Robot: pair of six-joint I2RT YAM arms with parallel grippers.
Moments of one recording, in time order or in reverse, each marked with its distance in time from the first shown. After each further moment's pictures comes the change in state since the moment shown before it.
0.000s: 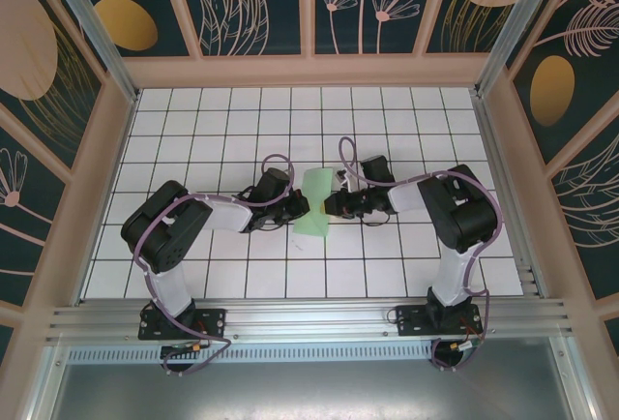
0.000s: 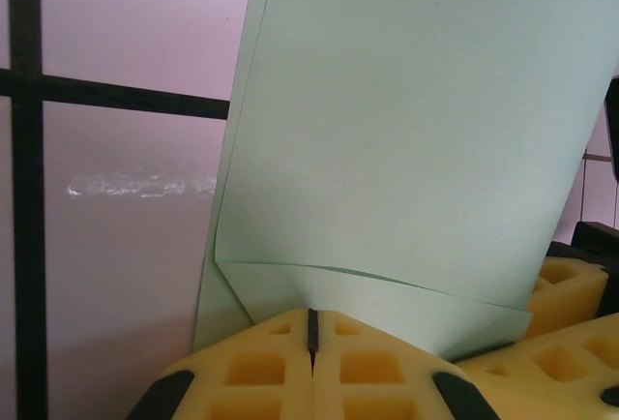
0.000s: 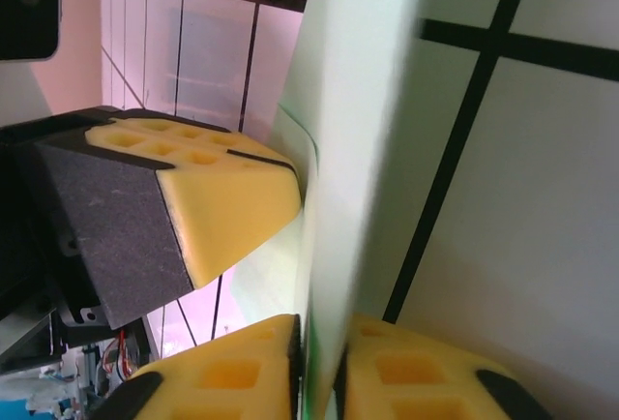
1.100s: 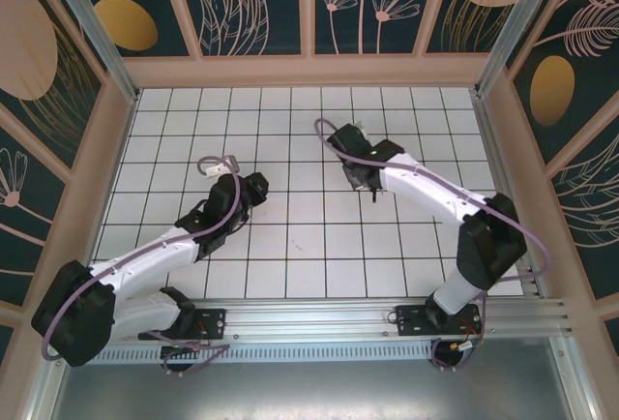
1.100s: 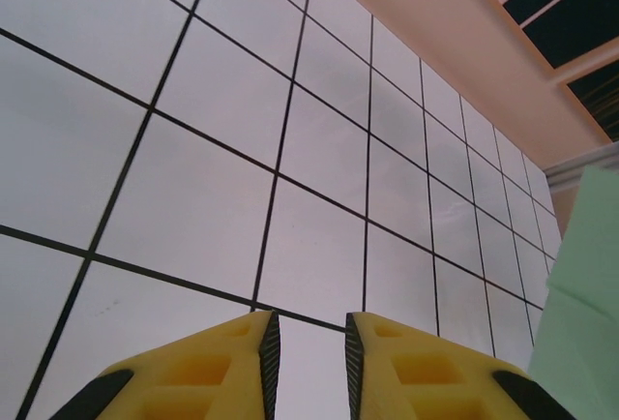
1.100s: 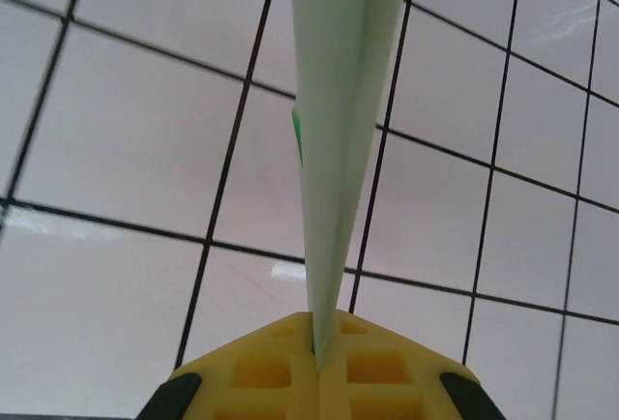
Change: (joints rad) left arm 0.028 -0.669 -0.222 -0.148 -0.527 -0.018; right arm 0.268 -0.232 0.512 -1.036 1.424 -0.298
